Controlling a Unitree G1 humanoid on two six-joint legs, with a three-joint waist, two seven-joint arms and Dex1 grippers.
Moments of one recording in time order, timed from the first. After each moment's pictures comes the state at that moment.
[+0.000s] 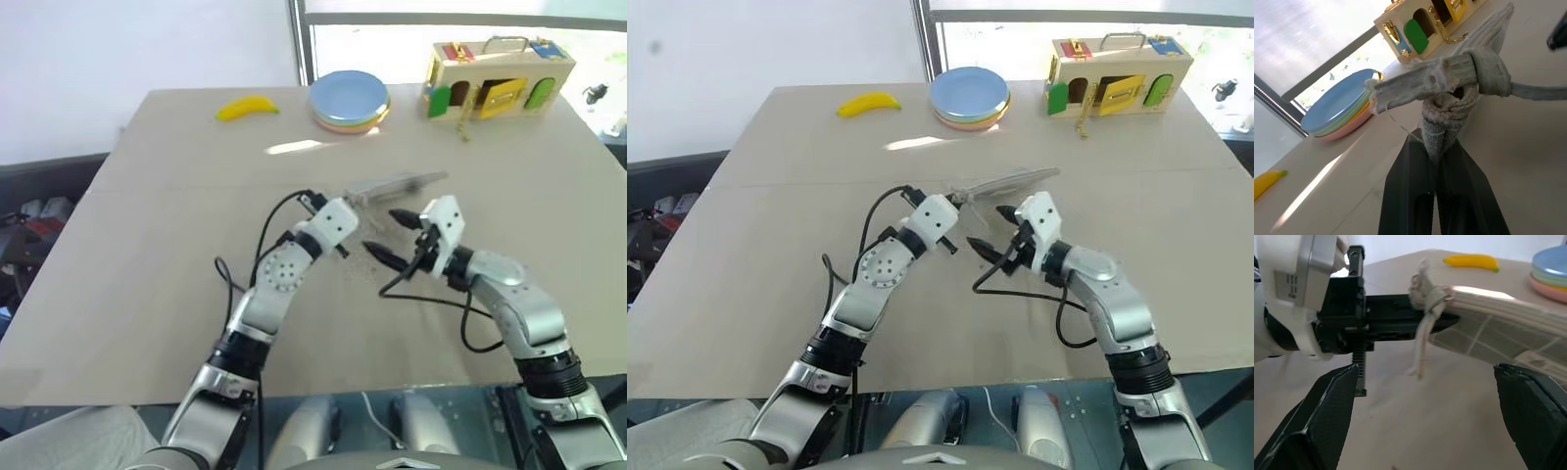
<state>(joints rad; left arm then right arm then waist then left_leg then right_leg) -0.46 0.22 -0.25 0.13 0.27 -0.04 -0.29 -0.35 -0.34 0.15 -0.18 0.34 0.43 0.67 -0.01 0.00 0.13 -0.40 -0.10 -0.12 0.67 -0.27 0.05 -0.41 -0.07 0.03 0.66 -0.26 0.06</state>
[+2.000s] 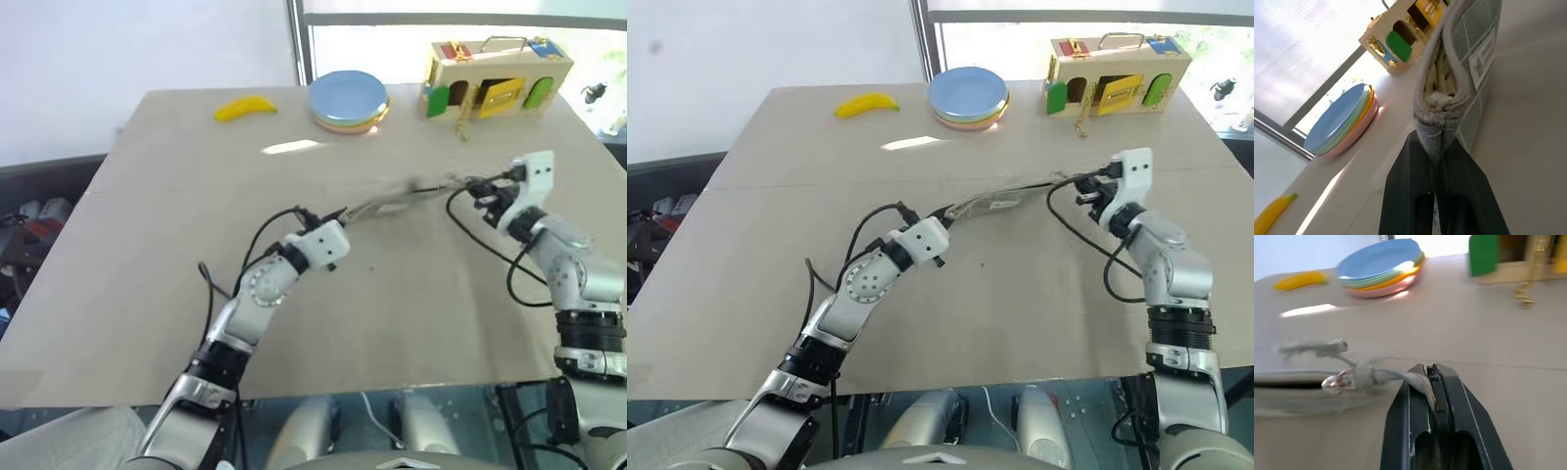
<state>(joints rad) -0.39 0.35 -0.26 0.16 0.31 -0.27 -0.29 -0.57 -0.45 -0.26 0.20 0.43 0.54 0.38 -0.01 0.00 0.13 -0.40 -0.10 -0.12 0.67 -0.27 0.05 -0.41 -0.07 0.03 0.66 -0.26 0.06</state>
